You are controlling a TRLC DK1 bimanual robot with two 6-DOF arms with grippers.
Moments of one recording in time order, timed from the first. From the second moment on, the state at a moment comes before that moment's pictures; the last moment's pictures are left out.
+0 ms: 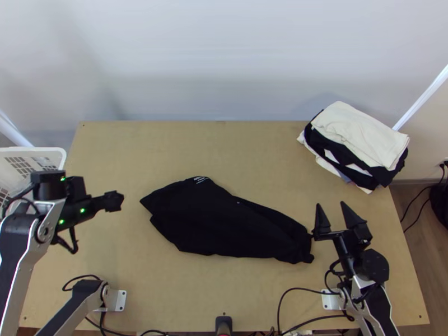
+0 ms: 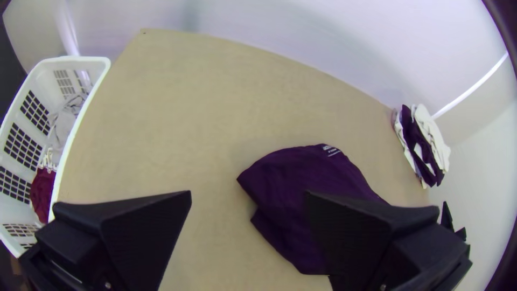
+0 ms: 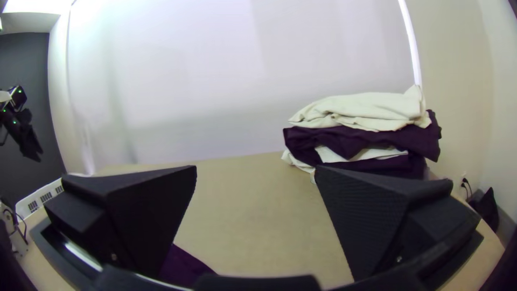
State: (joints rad) left arm 0.00 0.88 1.04 -1.01 0.15 -0.25; right arm 0.31 0.01 0.01 0.03 0.14 0.21
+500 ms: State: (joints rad) left arm 0.07 0.83 0.94 -0.88 0.17 -0.21; right arm 0.36 0.01 0.02 0.10 0.06 0.18
